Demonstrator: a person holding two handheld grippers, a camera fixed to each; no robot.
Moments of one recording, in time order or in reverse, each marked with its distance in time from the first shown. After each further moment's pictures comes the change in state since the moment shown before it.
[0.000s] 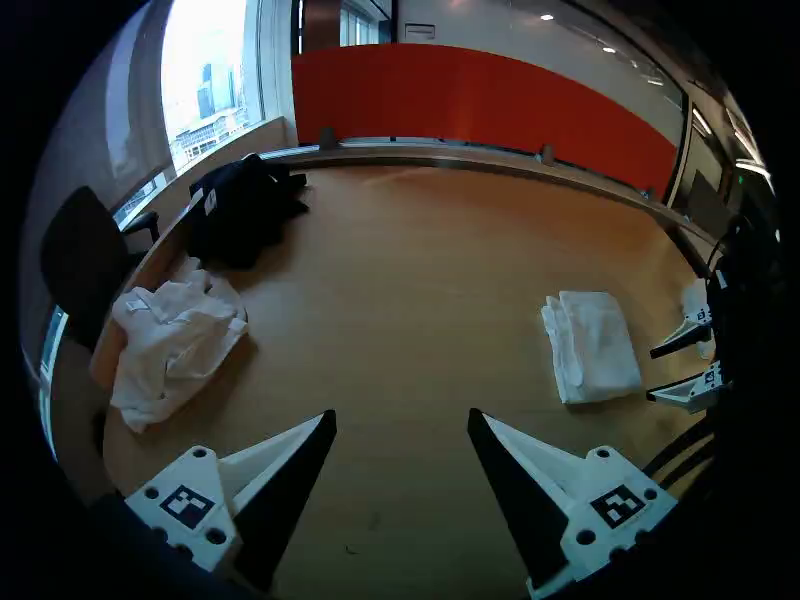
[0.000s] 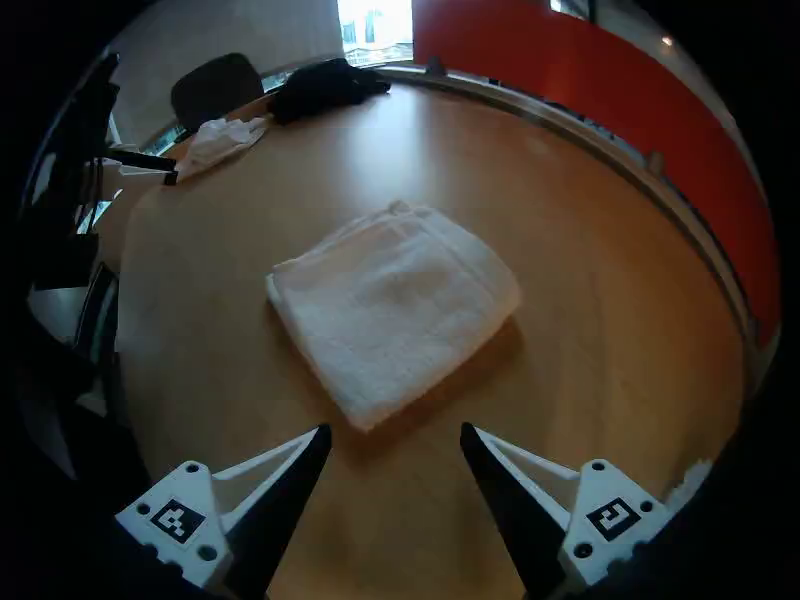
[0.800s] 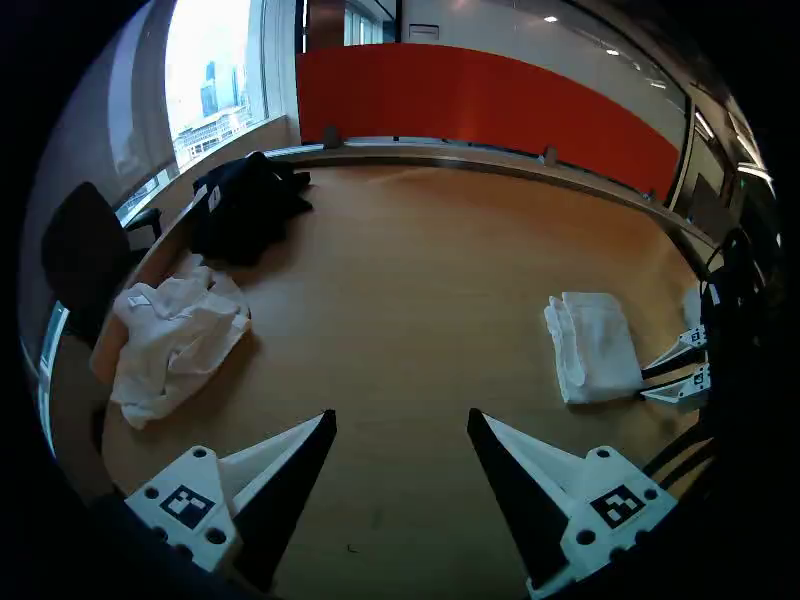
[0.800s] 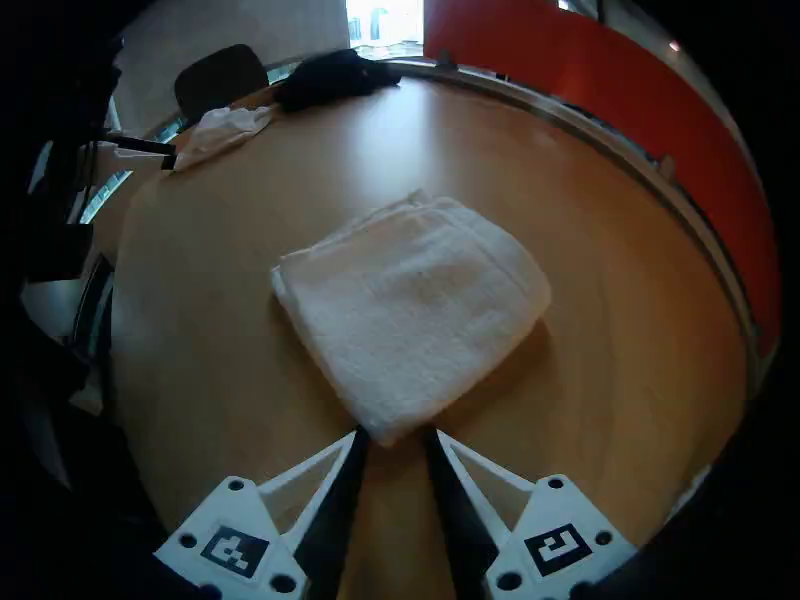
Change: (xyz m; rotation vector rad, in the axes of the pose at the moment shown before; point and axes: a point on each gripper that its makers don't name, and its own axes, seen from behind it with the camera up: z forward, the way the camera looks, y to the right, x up) left arm -0.002 -0.004 0.000 0.004 0.000 -0.011; right arm -0.001 -0.014 0.018 -0.003 -0.009 -0.017
